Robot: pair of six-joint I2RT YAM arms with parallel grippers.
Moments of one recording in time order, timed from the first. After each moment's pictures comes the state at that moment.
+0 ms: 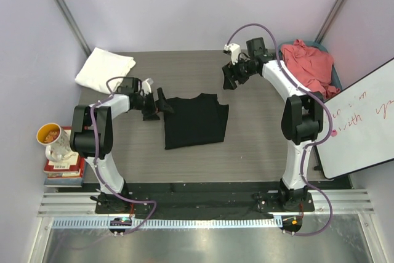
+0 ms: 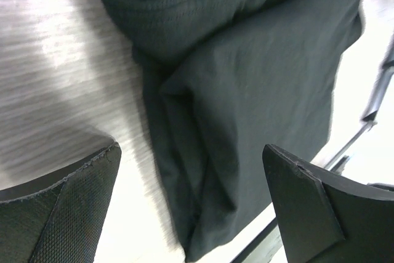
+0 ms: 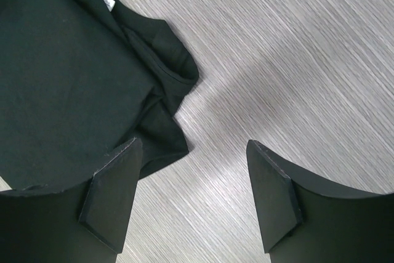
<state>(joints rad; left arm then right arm) -0.08 1.85 1.11 -0.31 0.63 -0.34 0.23 2.04 1.80 -0.68 -0.54 -0.42</state>
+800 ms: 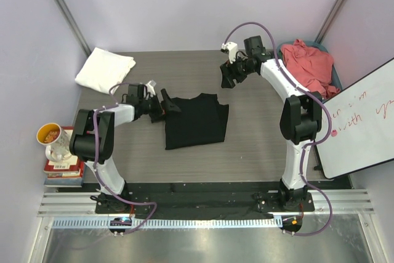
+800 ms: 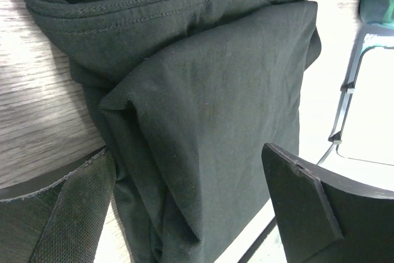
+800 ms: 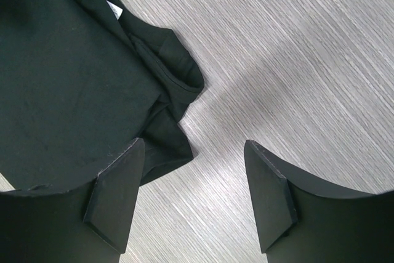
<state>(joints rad) -0.15 1.79 0.93 0.04 0.62 -0.59 0.25 2.06 1.84 -0.70 -0.54 -0.42</state>
